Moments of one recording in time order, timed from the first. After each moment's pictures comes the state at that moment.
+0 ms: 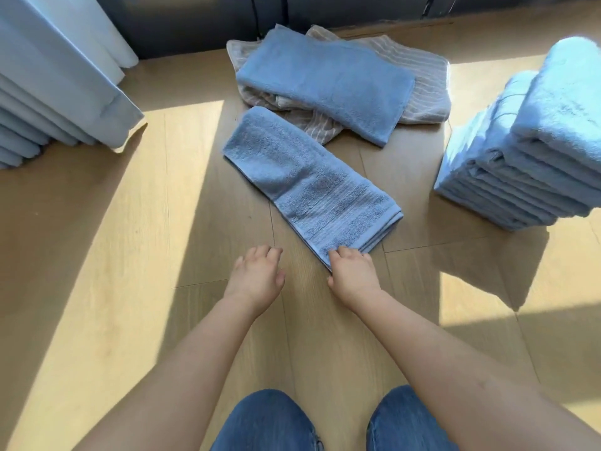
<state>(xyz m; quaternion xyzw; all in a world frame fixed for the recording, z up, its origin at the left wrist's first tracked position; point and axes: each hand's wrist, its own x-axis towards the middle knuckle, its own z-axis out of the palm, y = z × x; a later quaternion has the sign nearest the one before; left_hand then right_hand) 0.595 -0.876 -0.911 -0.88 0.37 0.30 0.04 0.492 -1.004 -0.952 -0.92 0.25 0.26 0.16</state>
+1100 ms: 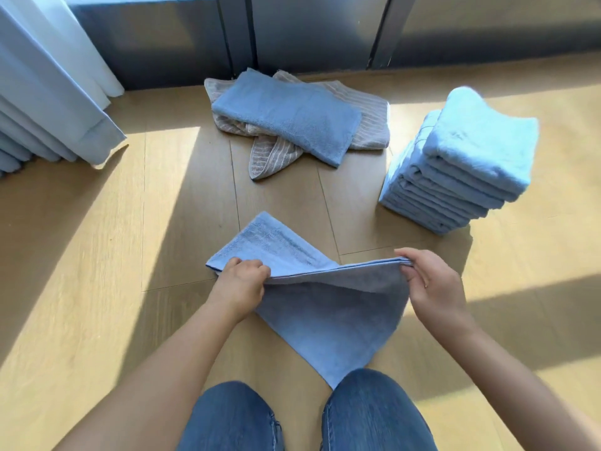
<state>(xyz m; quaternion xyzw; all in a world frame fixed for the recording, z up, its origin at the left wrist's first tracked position) 0.553 -0.883 -0.887 -0.85 0.49 0.17 0.02 0.348 -1.061 -0.831 -0.87 0.35 -0.17 0.30</state>
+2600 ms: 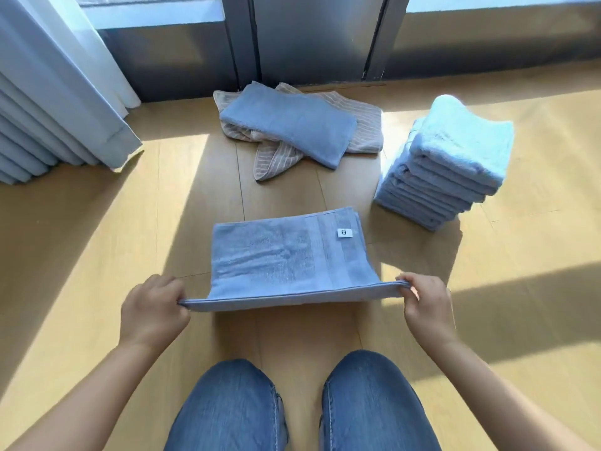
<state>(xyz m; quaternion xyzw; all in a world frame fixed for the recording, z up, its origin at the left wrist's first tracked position) 0.561 -0.757 -0.855 -0.93 0.35 0.03 -0.08 0.301 -1.039 -0.867 -0.86 0.44 -0.09 0.24</state>
